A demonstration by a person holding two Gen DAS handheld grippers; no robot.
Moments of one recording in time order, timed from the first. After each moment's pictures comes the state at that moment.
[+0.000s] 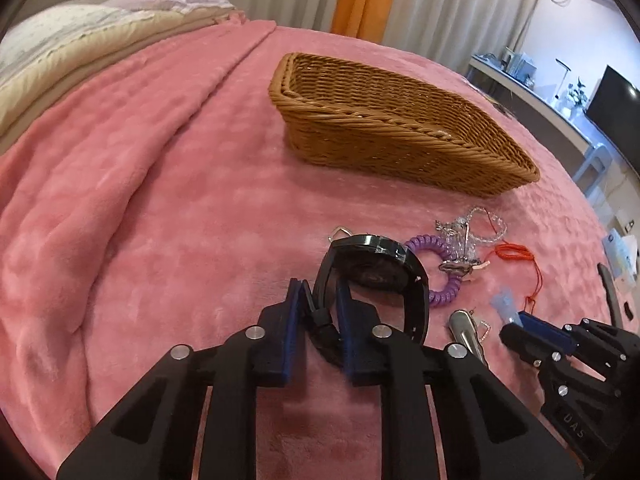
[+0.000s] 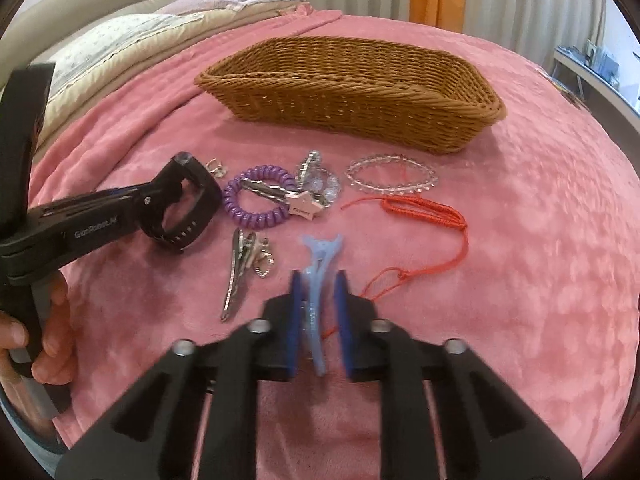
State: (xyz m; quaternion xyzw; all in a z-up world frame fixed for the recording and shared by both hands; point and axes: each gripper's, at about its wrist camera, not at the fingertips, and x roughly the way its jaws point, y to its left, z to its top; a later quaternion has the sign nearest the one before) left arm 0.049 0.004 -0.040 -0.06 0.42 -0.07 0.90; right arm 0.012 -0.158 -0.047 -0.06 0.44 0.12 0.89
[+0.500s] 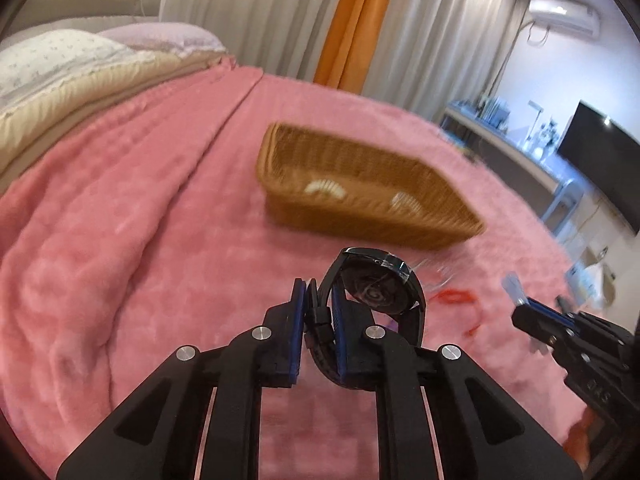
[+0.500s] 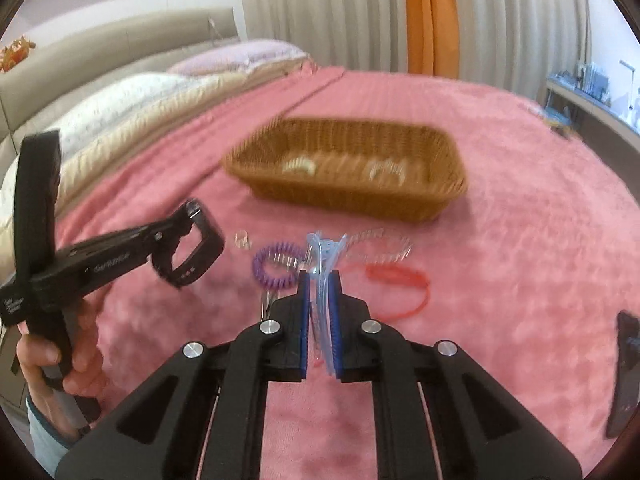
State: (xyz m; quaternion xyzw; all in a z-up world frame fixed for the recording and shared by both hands) left arm 0.019 0.012 0.016 -0.11 0.33 -0.11 0.93; right arm -0.010 -0.186 0.034 -0.03 0.34 0.14 0.93
